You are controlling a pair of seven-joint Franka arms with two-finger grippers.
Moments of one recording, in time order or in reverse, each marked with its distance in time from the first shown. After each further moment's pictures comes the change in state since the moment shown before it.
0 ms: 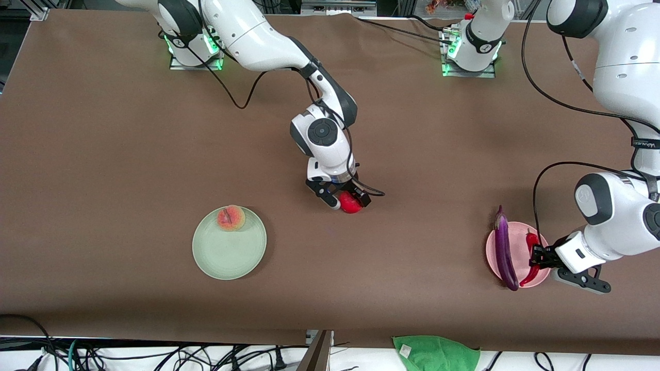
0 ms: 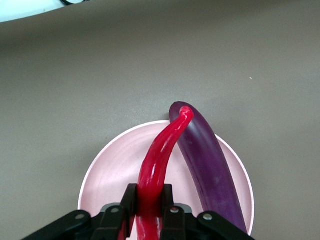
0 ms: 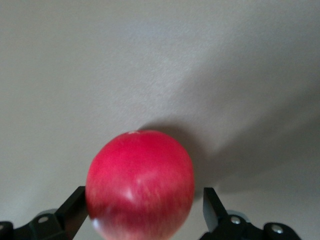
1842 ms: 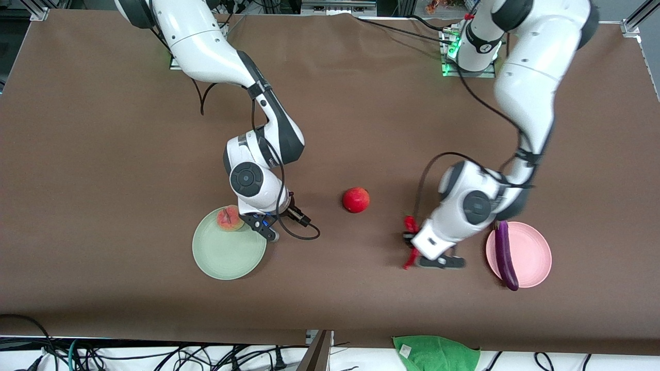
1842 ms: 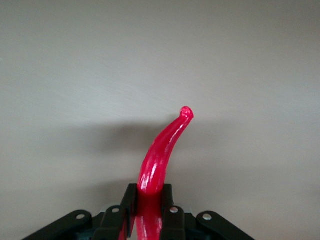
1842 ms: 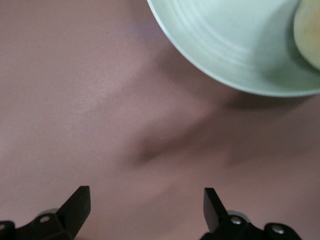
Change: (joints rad) left arm -0.322 0.021 -0.057 -0.049 0.078 0.032 -0.634; right arm -0.190 -0.134 -0.072 -0.093 0.112 -0.294 -0.403
